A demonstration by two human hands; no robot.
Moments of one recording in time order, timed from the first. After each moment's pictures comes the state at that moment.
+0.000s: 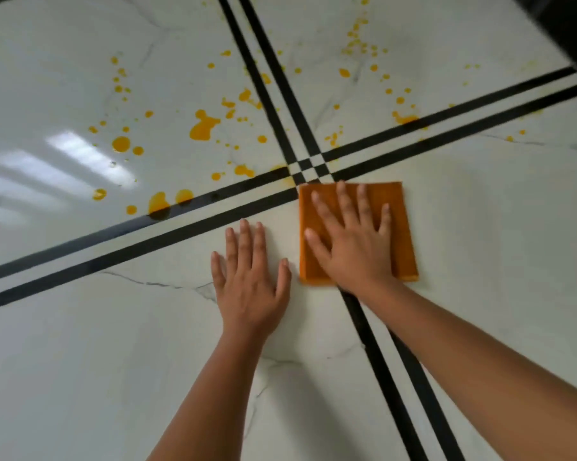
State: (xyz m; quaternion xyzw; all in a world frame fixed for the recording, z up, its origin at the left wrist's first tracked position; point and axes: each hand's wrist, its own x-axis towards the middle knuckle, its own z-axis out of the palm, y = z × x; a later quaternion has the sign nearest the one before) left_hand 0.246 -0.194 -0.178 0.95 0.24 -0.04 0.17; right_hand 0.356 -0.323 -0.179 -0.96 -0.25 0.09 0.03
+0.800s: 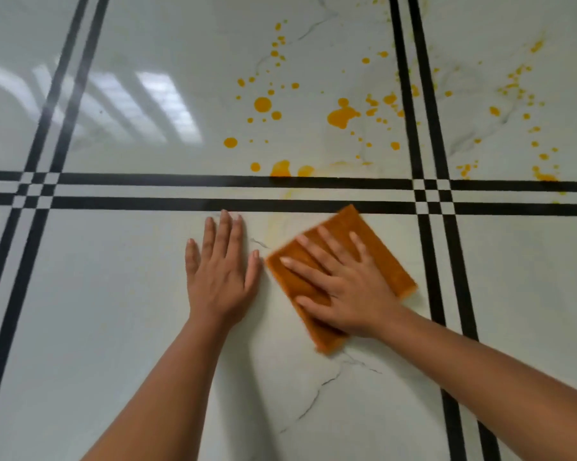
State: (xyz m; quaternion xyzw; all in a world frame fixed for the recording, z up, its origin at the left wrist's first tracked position) left_hand 0.147 -0.076 -0.180 0.92 0.37 -0.03 0.15; right_hand 0.289 -0.233 -0.176 -0.78 -0.61 0.13 0.01
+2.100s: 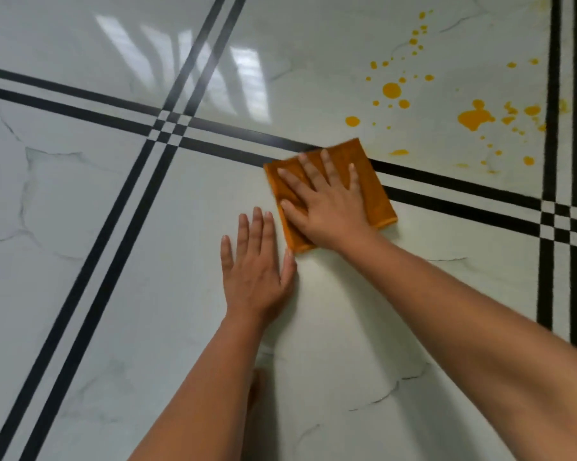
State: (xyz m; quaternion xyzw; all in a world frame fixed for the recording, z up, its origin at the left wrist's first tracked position) left_hand 0.062 -0.066 -0.184 0.86 0.49 0.00 0.13; right_hand 0.224 -0.054 -0.177 -0.79 -0.61 0.10 0.02
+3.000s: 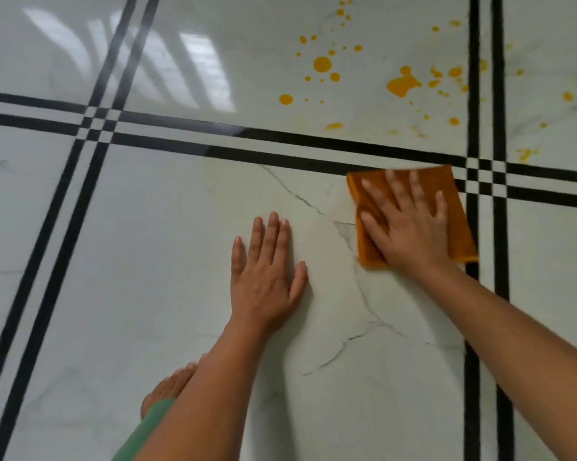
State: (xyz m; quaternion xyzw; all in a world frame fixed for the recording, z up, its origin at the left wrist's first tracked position) left_hand 0.105 -0.134 -0.179 0.92 0.36 -0.03 0.16; right_hand 0.315 -0.230 -0.176 -0.90 -0.43 0.11 0.01
